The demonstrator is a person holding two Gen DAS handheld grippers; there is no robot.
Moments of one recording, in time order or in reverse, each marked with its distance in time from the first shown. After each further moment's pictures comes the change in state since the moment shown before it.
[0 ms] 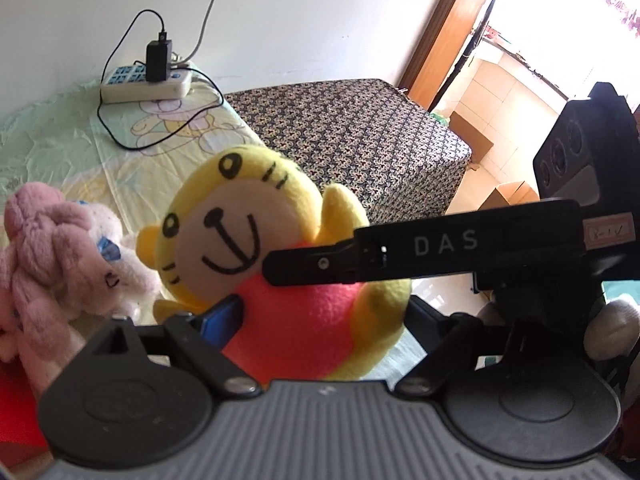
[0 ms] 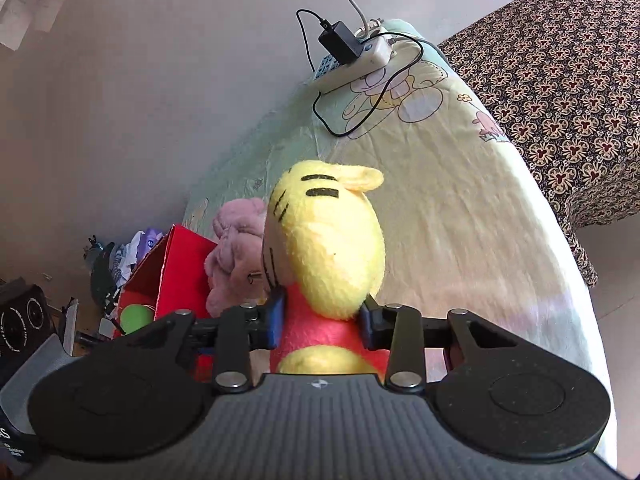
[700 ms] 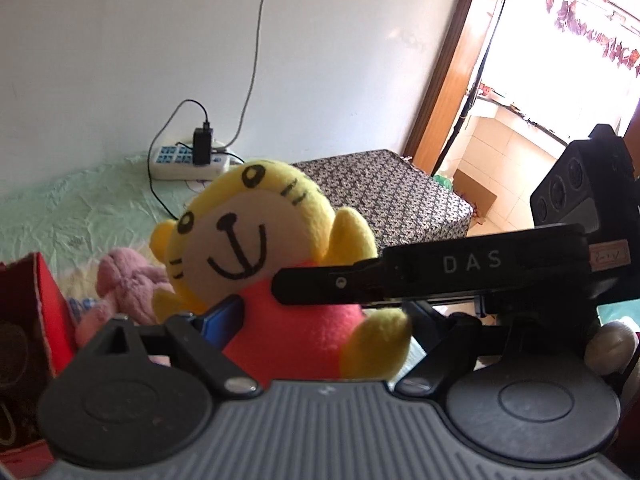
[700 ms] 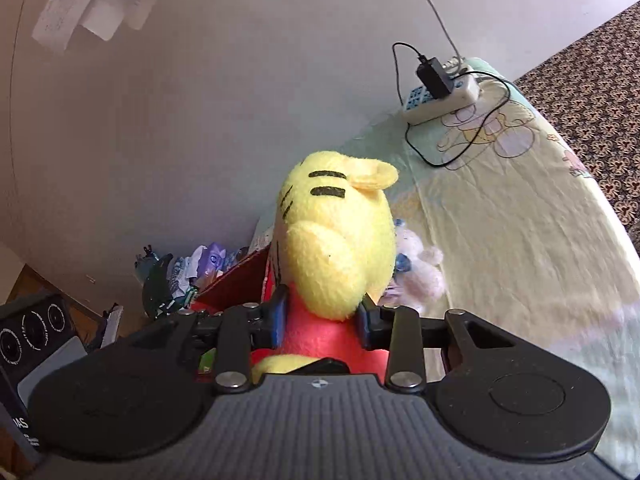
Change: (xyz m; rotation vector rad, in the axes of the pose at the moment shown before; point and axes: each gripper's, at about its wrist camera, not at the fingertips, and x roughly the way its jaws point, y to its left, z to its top) left arm -0.107 0.027 -0.002 0.038 -0.220 0.052; right arm -0.016 0.088 -0.014 -0.077 -0.107 0.151
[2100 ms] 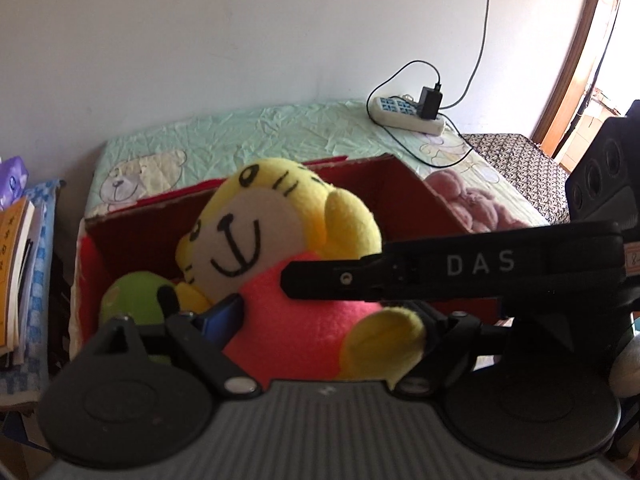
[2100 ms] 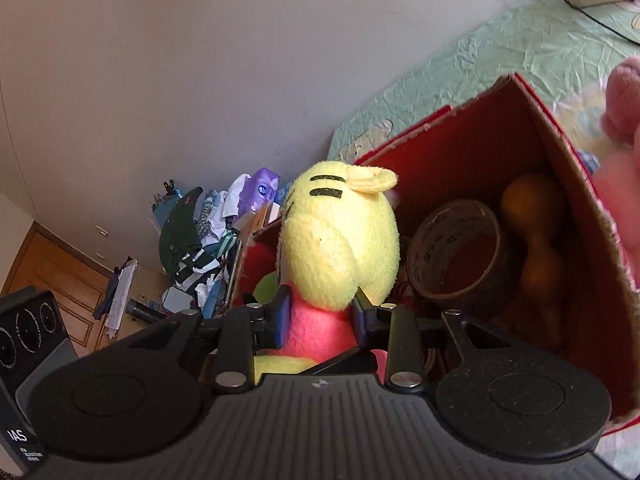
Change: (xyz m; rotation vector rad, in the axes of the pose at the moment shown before) left arm -0.107 0.268 -0.081 -0.122 0.098 0.256; right arm 0.253 0.153 -0.096 -0.019 0.155 0.068
